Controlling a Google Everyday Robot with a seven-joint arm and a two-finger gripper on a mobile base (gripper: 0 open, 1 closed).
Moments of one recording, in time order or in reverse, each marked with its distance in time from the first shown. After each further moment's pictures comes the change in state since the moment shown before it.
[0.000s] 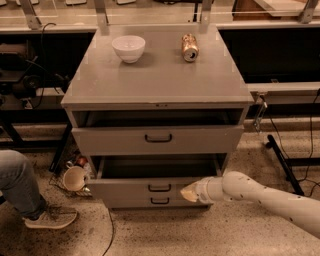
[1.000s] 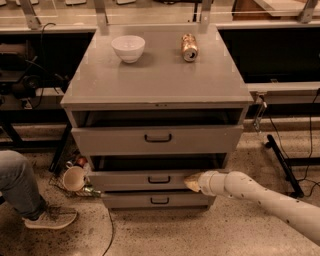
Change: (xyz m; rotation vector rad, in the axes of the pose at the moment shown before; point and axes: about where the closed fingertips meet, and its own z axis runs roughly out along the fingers) arm -0.019 -0.060 0.008 0.138 -0.134 -0.036
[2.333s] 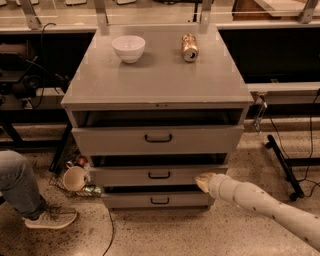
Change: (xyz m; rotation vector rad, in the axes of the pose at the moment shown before) arm 0.005 -0.023 -0.040 0.153 -0.085 0.047
